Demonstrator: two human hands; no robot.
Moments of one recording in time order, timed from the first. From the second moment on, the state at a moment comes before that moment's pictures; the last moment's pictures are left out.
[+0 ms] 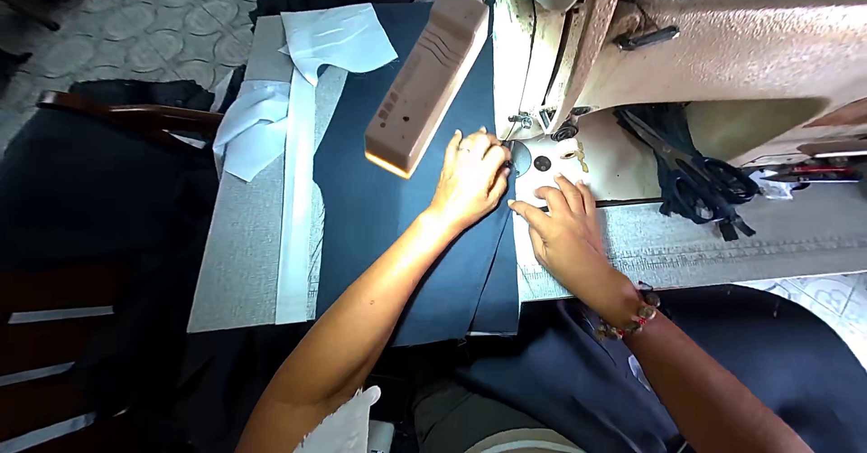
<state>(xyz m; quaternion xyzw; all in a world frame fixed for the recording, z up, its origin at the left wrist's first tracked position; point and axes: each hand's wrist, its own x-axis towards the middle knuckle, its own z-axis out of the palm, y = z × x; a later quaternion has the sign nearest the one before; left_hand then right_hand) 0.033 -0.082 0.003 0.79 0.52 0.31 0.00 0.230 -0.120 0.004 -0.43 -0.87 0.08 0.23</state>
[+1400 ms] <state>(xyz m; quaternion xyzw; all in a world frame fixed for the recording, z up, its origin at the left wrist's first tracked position) 0.032 -0.124 0.017 0.74 0.64 0.14 0.14 0.261 -0.171 -0.015 -0.35 -0.88 0.12 0.30</state>
